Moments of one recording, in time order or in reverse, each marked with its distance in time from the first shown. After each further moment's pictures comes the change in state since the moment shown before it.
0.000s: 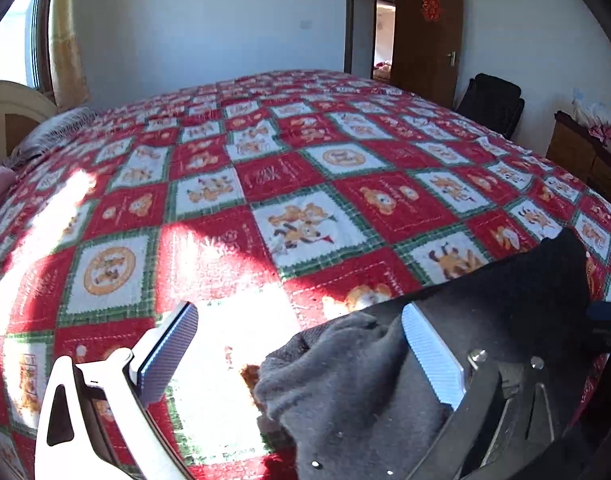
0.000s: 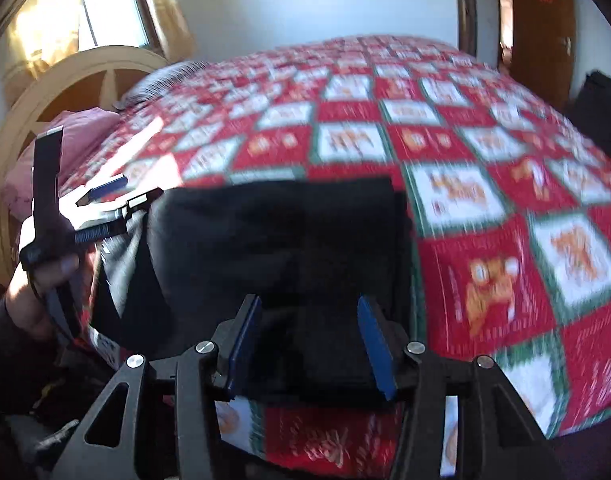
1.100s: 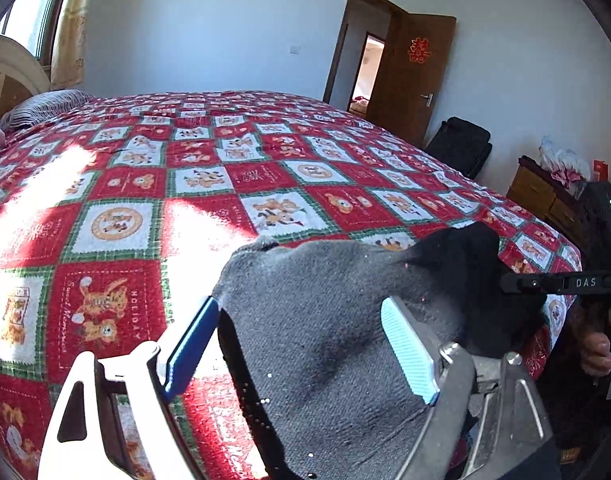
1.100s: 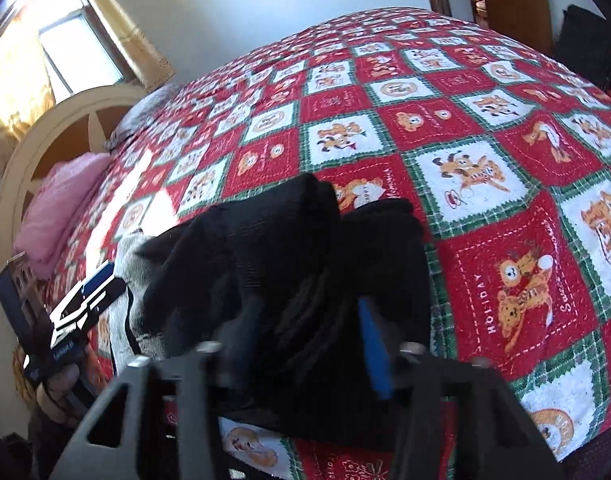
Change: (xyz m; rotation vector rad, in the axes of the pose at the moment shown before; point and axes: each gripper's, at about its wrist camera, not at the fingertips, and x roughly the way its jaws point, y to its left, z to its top) left arm -0.058 0.015 -0.037 -0.093 -0.114 -0.171; right arm 0.012 -0.009 0.034 0.164 -0.012 0.069
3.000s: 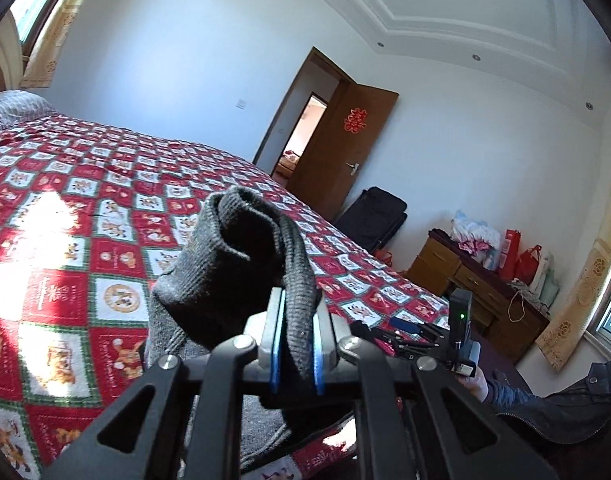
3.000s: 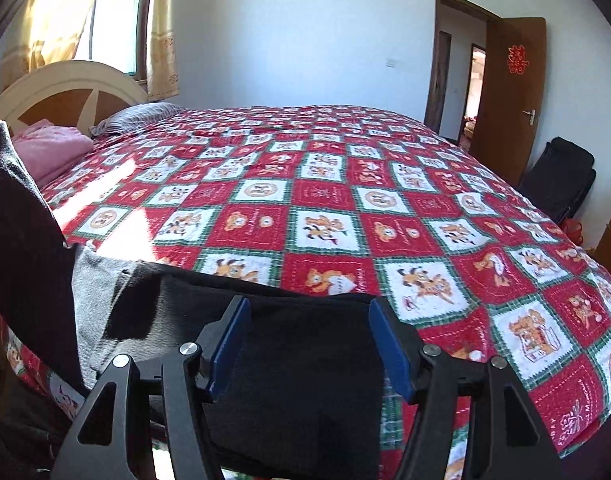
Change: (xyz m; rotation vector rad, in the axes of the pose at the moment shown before) left arm -0.112 0.040 0.057 -0.082 -0.177 -0.352; right arm -0.024 0.037 -0.004 -0.260 -0.291 -0.280
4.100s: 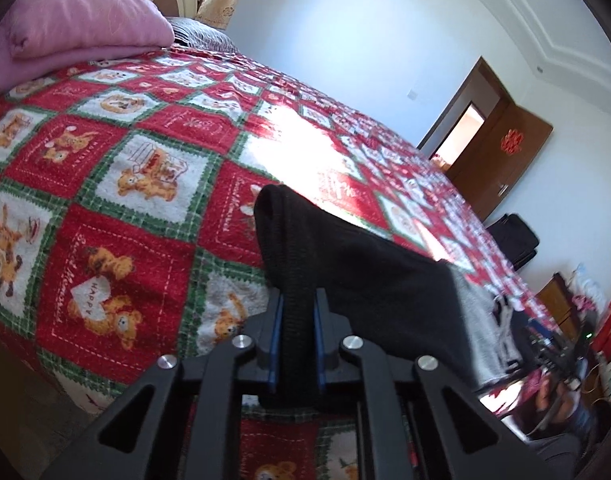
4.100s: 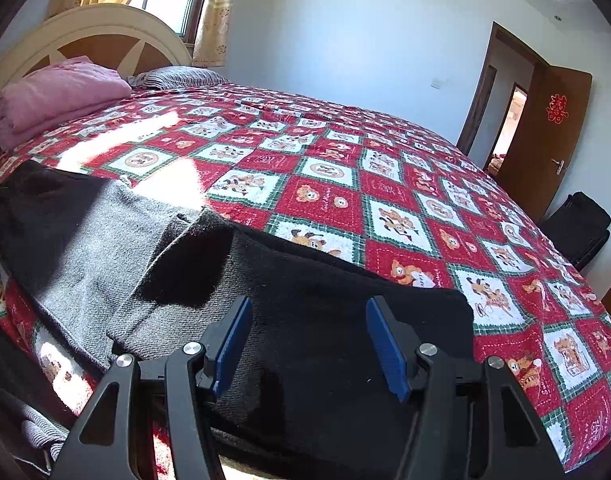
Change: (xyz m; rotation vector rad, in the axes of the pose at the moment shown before) left arm -0.114 0.187 -0.098 -0.336 0.029 0.479; right arm 0.020 0.087 -0.027 -0.226 -0.002 0.017
